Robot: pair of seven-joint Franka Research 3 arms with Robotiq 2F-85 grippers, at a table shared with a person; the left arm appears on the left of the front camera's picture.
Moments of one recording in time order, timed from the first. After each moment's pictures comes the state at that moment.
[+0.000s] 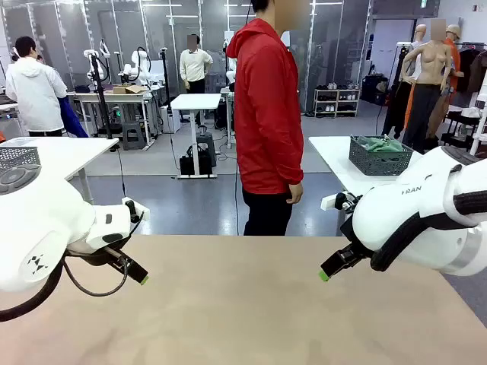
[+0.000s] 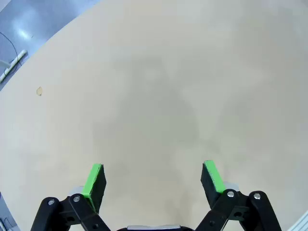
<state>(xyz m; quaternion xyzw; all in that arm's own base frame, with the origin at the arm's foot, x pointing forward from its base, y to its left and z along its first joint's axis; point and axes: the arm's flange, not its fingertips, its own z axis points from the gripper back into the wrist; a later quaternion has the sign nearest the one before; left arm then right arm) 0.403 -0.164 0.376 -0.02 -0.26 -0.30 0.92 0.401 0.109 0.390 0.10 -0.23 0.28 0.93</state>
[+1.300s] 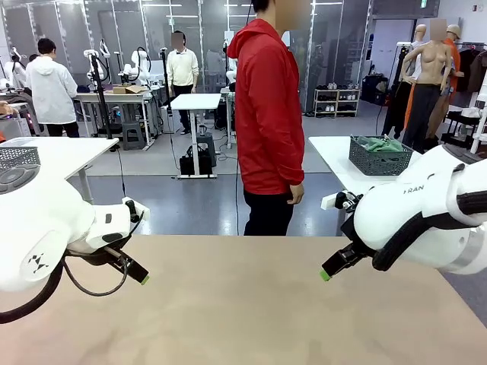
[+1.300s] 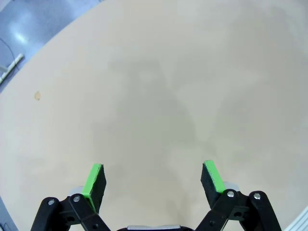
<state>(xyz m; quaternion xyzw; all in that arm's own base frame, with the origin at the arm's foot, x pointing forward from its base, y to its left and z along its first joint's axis) 0.404 -0.163 0.381 -0.03 -0.27 -0.31 0.91 0.400 0.103 0.399 0.10 -0.23 0.30 0.92</state>
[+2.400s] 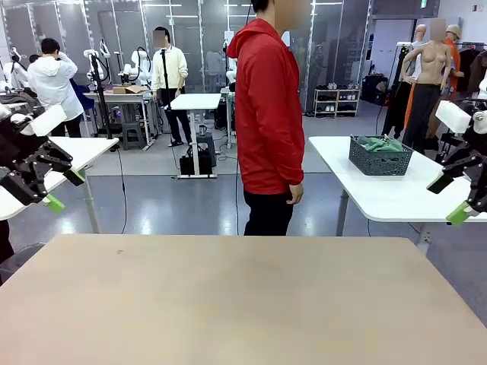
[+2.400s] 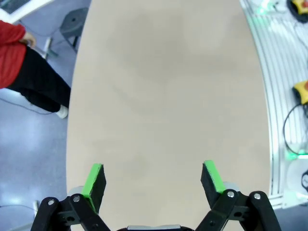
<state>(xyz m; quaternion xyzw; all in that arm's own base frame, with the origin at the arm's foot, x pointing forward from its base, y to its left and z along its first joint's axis) 0.445 -0.021 0.563 -0.13 -0.27 -0.70 0.65 0.366 -0.047 0.584 0.11 -0.22 0.63 0.73</state>
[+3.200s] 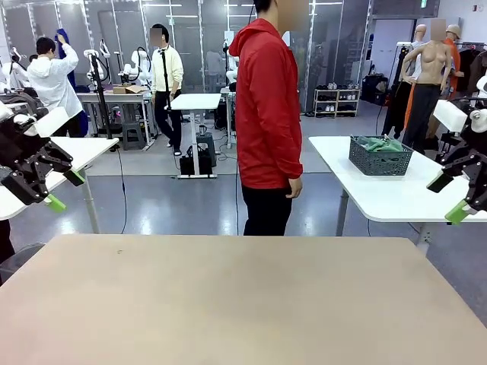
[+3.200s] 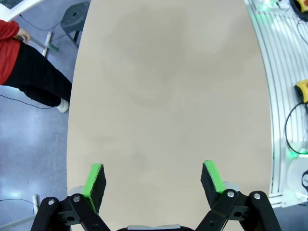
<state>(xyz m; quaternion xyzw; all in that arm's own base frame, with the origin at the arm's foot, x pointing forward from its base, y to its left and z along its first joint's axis) 0.448 -0.022 0.564 -0.11 -0.26 -0.70 0.66 0.367 -0.046 0.586 0.10 -0.22 0.62 0.74</state>
